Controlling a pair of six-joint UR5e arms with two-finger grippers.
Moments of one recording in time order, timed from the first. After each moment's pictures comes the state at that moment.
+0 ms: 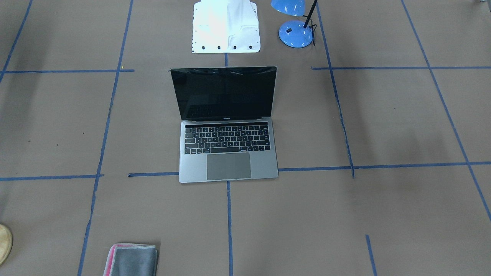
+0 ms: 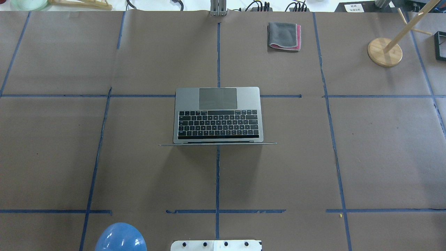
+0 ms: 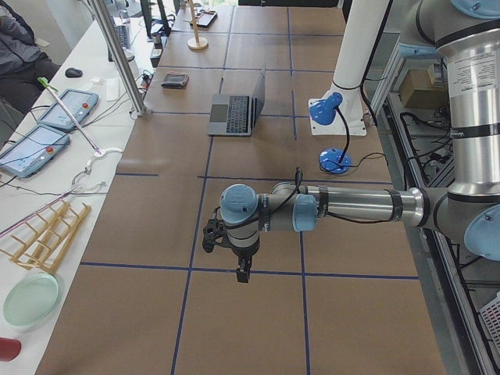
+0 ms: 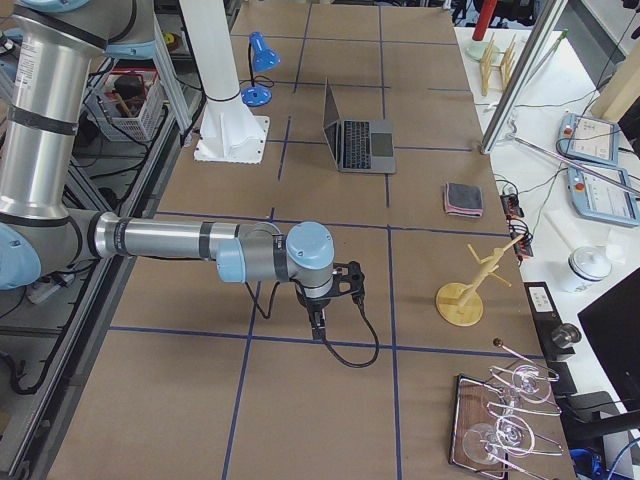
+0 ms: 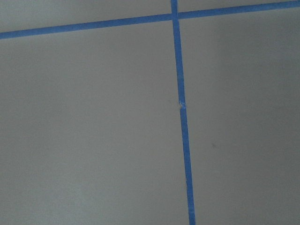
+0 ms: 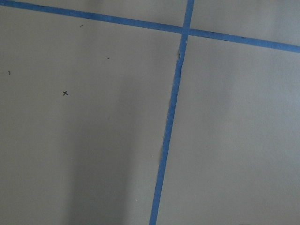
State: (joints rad) left arm -1.55 -1.37 -1.79 -1.52 -2.33 0.10; right arm 1.52 -1.86 1.84 -1.45 2.35 -0.06
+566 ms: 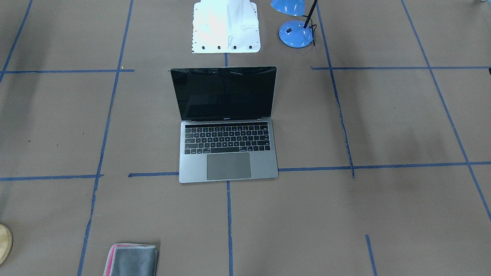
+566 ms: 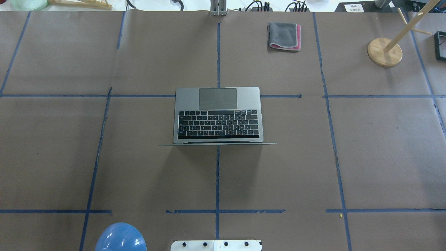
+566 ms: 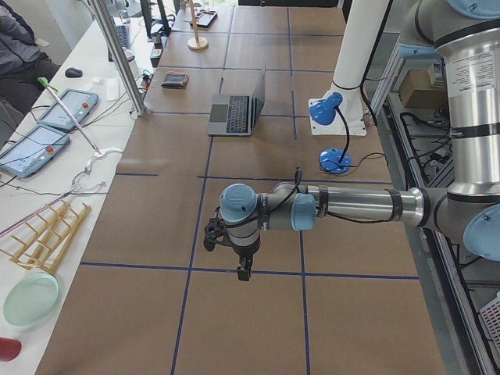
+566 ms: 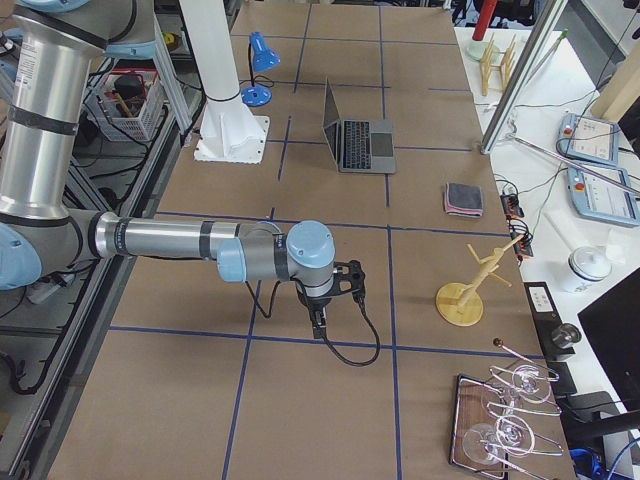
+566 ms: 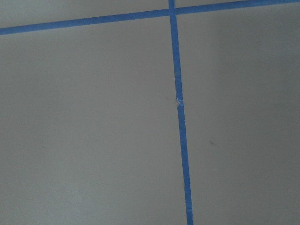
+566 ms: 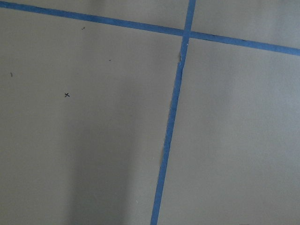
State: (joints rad) left arm -1.52 -1.37 -1.79 -1.52 -2.33 0.10; right arm 1.52 -1.86 1.85 -1.44 2.35 -0.05
